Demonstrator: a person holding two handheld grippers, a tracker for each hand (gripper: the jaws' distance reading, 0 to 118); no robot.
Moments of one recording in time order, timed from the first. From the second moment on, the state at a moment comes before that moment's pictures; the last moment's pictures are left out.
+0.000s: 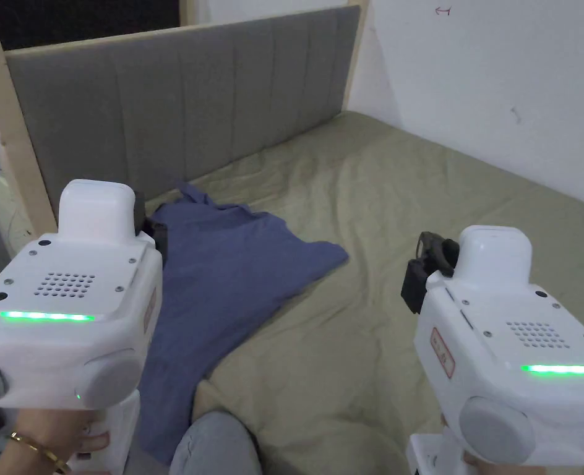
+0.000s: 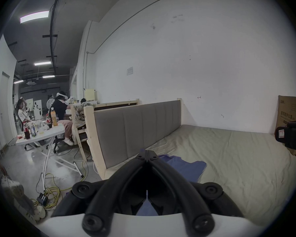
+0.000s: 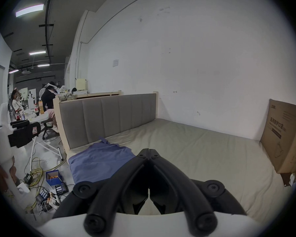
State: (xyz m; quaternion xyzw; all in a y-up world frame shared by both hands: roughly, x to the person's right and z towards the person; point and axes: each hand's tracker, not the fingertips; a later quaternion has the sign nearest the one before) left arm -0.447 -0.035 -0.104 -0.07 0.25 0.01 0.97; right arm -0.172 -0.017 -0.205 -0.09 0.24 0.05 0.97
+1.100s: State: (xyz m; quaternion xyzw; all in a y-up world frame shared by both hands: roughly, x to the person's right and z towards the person) left arm -0.515 -0.246 -0.494 -0.59 0.04 0.01 0.81; right arm -0.164 -0.099 -0.331 -0.22 0.19 0.08 0.95
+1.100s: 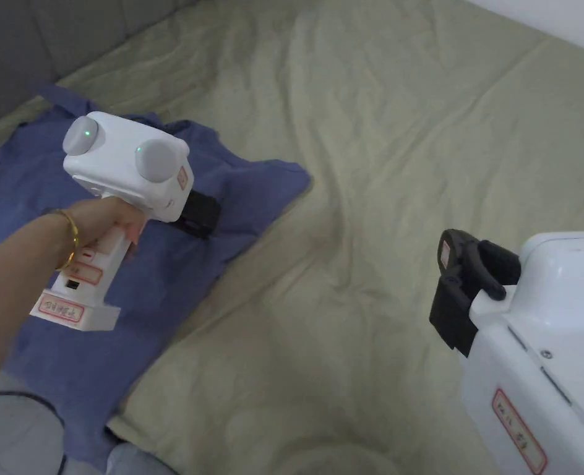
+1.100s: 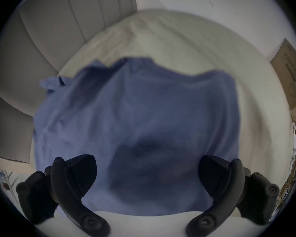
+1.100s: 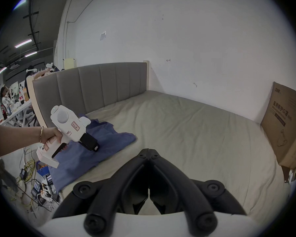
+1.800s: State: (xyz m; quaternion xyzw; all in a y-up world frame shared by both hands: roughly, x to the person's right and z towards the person) left arm -0.503 -0.115 -0.393 -0.43 0.13 0.11 0.89; right arm -0.093 -0.054 -0.240 -0.18 0.14 0.05 0.97
